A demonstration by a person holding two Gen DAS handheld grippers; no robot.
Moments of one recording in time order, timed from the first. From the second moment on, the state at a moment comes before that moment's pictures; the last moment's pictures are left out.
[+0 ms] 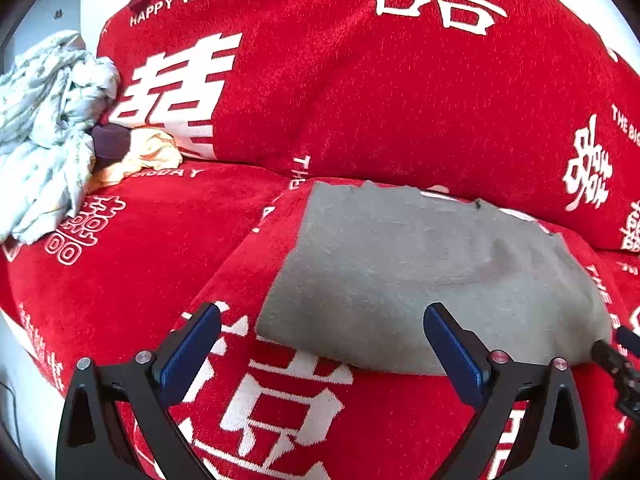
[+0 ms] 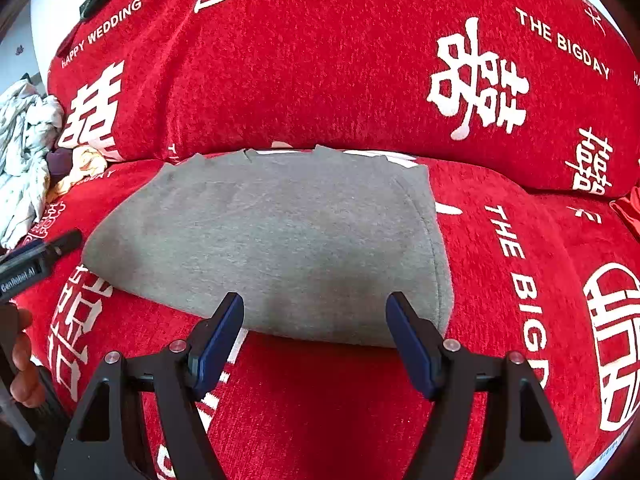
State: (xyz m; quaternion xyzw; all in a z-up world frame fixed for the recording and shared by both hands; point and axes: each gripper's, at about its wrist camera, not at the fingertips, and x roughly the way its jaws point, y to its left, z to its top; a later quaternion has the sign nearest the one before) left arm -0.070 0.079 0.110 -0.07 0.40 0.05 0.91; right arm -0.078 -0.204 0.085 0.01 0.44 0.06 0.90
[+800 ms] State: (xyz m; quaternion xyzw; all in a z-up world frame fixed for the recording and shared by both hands) left arm -0.044 0.136 0.067 -0.12 0.44 -0.04 0.89; right arm -0.011 -0.174 0.109 0.05 0.40 0.01 0.91
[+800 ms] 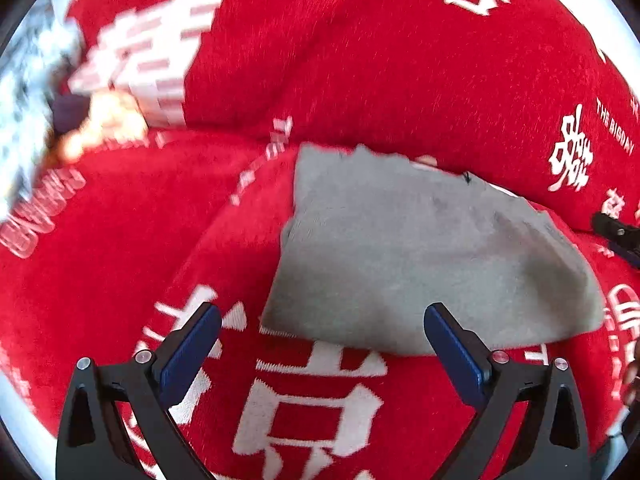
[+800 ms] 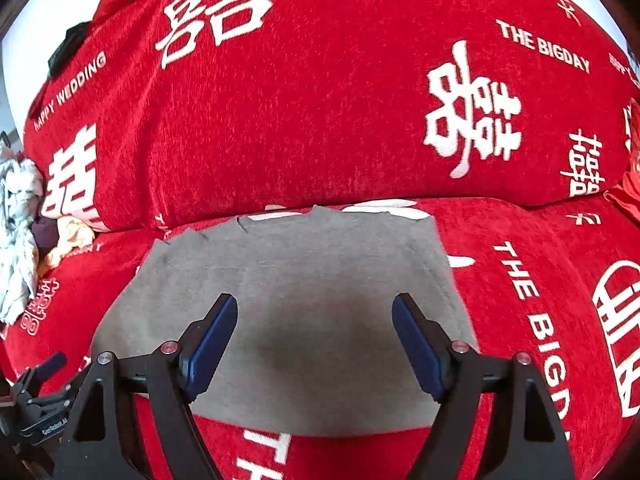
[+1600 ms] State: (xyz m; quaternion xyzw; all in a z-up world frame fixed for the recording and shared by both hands) left arm 0.004 0.166 0.015 -0.31 0.45 -0.20 0.81; right arm 0.064 -0.056 0.075 -0.08 0.48 0.09 0.87
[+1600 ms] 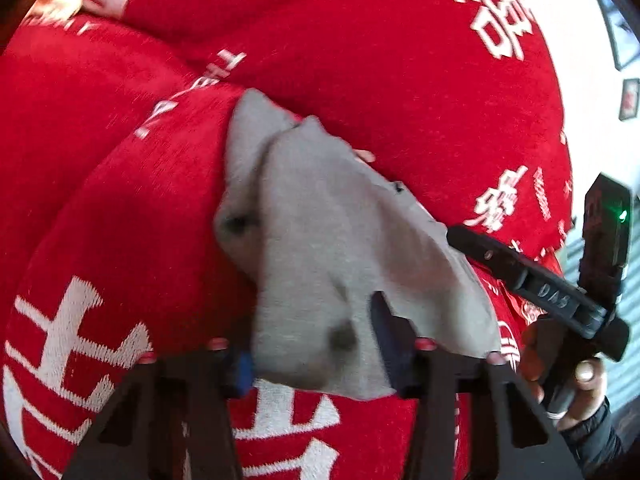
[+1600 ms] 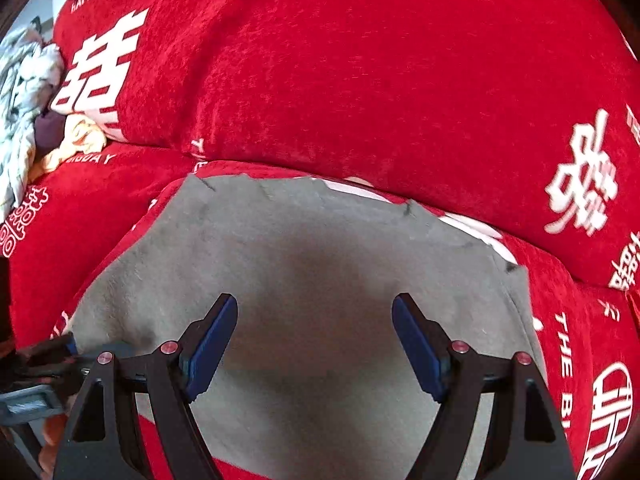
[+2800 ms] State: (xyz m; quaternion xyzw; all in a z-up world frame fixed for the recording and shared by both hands) left arm -0.012 0.135 0.052 -0.21 0.41 -0.18 0.87; right arm 0.183 0.050 0.009 -0.04 0.63 0.19 0.75
